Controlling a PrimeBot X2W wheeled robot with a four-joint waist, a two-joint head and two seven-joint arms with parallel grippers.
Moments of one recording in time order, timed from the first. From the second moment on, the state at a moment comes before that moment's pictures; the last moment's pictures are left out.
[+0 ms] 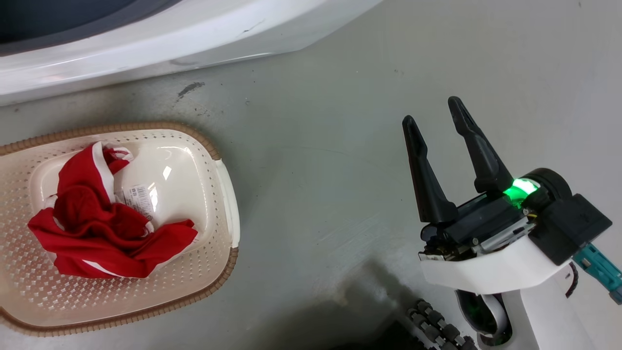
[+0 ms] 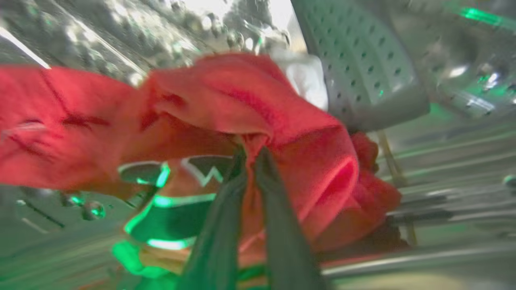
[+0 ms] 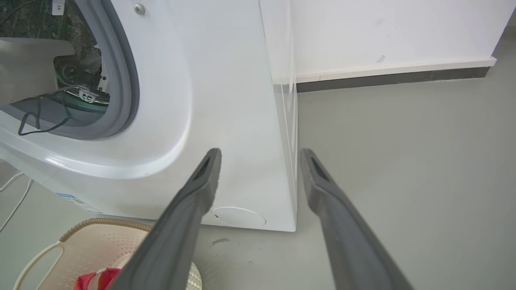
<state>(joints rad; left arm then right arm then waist) -1.66 0.47 -0.29 1.22 0.01 -0.11 0.47 -0.28 -0.05 0.30 -0.15 0.27 0.13 -0.26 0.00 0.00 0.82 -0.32</state>
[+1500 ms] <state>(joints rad) -0.77 0.21 -0.20 0.73 -0.23 -0.05 -0.26 -0.08 -0.05 0.21 -0.01 0.20 0.13 -0.20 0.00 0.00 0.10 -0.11</state>
